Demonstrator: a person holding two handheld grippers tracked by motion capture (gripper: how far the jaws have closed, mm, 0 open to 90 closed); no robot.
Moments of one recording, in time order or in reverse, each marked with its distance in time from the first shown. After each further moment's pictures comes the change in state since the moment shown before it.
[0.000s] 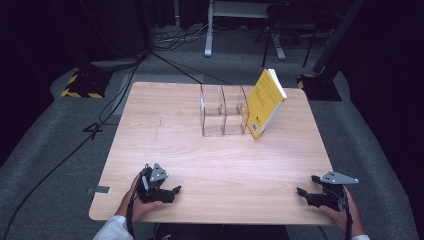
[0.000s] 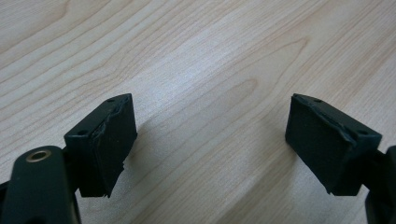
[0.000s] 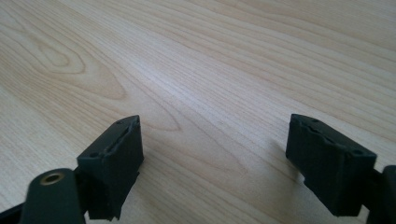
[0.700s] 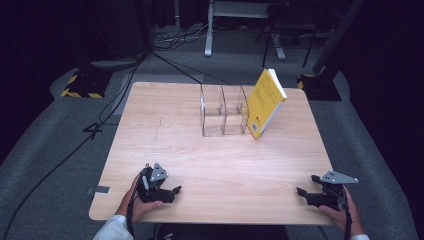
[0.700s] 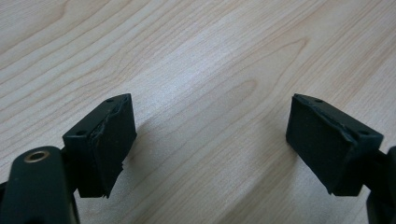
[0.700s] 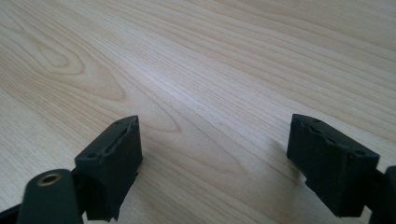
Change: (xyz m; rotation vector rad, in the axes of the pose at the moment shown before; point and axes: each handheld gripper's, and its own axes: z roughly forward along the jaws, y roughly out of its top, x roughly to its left) left arm 0.000 0.000 0.001 -0.001 -0.004 0.000; right arm 0.000 0.001 0.001 0.003 -0.001 0.001
